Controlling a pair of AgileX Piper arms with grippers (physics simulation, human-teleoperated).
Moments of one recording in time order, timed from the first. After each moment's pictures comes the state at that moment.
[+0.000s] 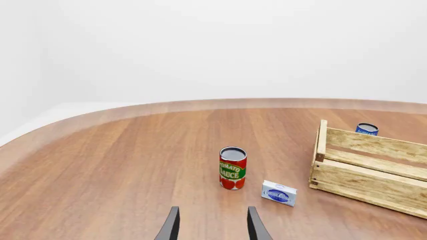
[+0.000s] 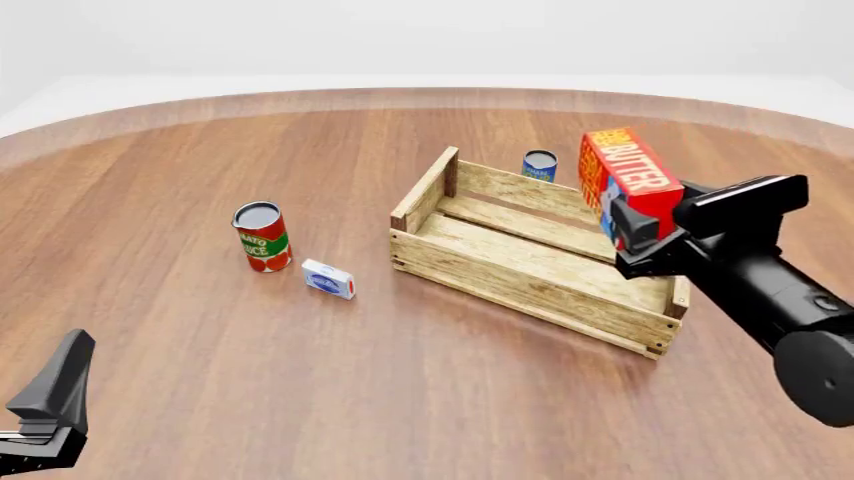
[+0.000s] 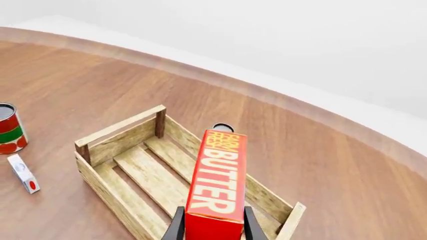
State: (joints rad) left arm 0.00 0.00 0.00 0.00 0.00; right arm 0.21 1.21 -0.44 -0.54 -0.19
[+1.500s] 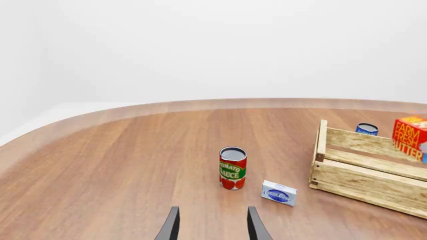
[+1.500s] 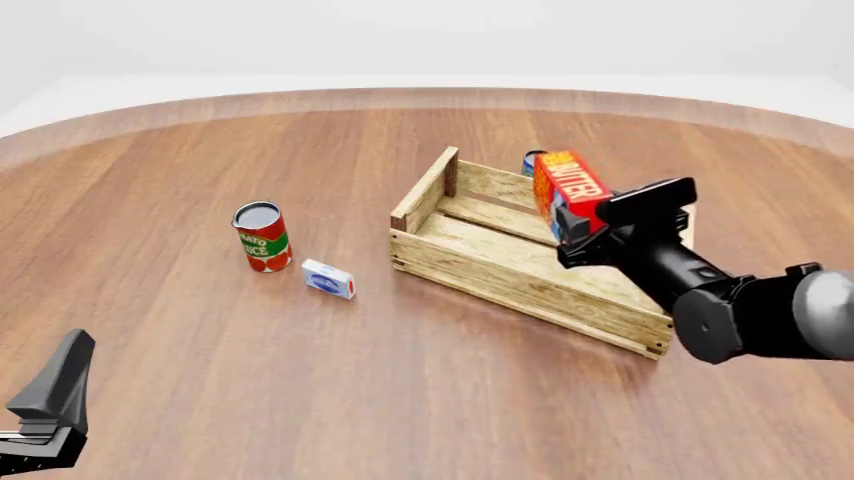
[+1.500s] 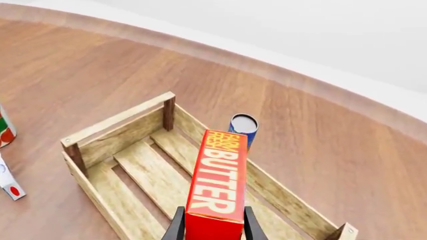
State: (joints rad) left arm 0.00 0.00 0.00 0.00 0.00; right arm 0.25 1.62 -0.61 -0.71 -0.17
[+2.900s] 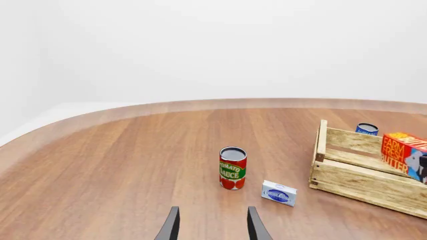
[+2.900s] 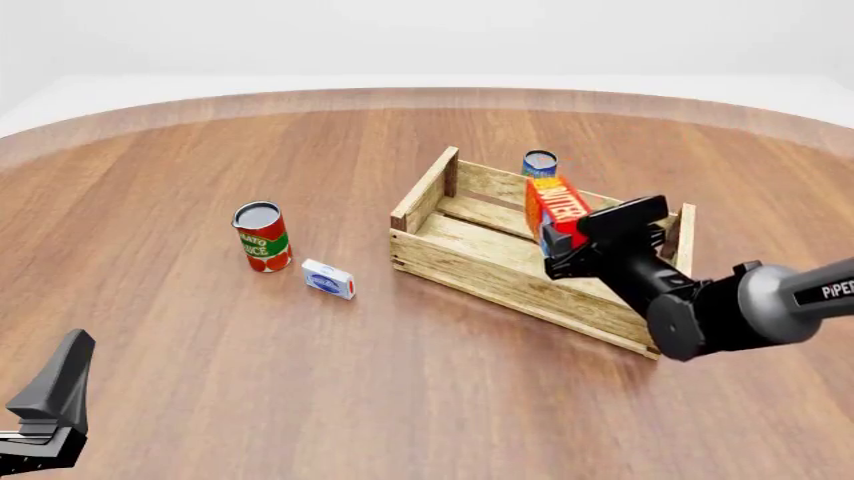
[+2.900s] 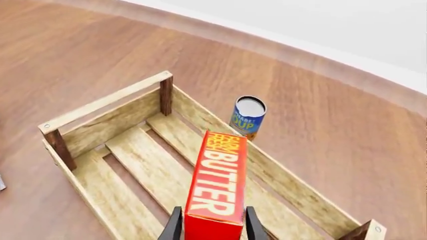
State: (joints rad) left arm 0.00 0.00 0.00 0.00 0.00; right arm 0.24 1.79 -0.65 -0.77 -0.16
